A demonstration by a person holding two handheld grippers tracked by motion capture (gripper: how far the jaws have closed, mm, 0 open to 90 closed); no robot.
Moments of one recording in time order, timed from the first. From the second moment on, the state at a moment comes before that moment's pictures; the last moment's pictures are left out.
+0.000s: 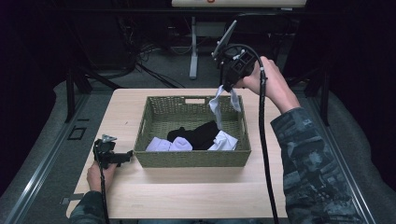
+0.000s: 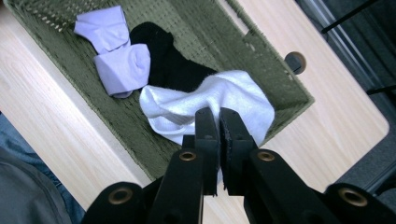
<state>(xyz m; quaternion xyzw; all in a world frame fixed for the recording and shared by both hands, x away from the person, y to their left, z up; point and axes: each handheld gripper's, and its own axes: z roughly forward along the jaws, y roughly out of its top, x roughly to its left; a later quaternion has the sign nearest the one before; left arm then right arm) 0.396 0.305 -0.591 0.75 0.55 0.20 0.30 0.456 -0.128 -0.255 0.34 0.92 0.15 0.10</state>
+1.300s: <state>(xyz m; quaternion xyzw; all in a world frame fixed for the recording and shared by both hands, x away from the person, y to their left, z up) 0.396 0.305 -0.591 0.75 0.55 0.21 0.30 0.427 -0.290 -0.246 0.48 0.85 0.15 0.15</state>
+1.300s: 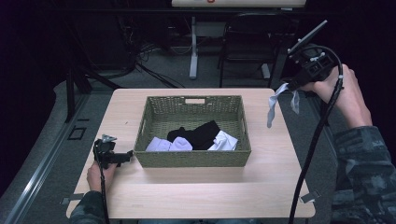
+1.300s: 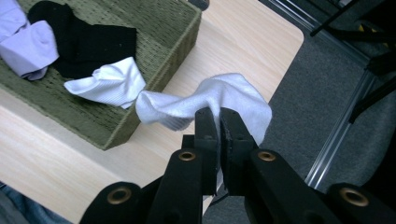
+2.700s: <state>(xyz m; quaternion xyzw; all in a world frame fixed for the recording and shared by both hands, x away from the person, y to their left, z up) 0.396 0.305 -0.591 0.75 0.55 0.21 0.30 0.446 -0.311 -0.490 0.54 0.83 0.09 0.06</state>
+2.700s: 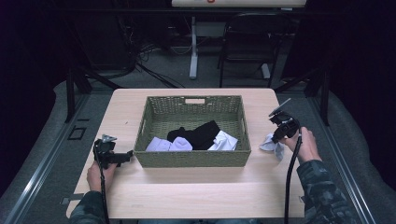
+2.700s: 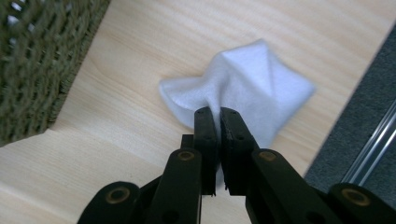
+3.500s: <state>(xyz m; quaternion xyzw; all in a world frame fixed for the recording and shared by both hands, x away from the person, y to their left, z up) 0.396 0.305 -0.591 0.75 0.55 0.21 0.30 0.440 -0.315 -0.464 0.54 0.83 0.11 0.07</state>
